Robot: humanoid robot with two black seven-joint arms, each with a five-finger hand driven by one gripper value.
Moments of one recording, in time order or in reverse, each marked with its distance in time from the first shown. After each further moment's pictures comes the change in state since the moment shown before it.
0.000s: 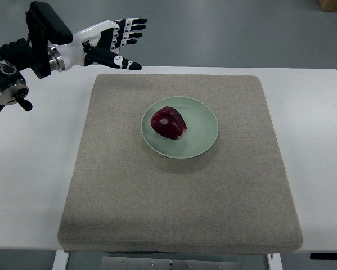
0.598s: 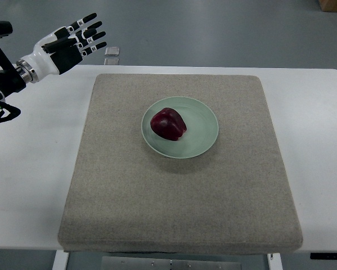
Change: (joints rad) left arm 0.078 -0.007 0.003 0.183 -0.755 -0.121 0.190; right arm 0.000 0.000 0.000 0.000 0.000 0.000 0.000
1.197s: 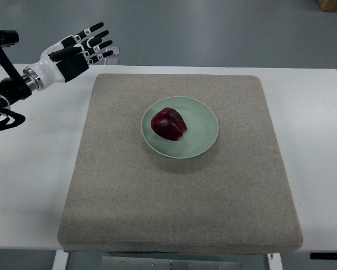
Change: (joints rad) left arm 0.021 -0.016 0.001 -0.003 -0.003 -0.030 -0.005; right arm 0.000 0.000 0.001 0.020 -0.004 0.007 0.000
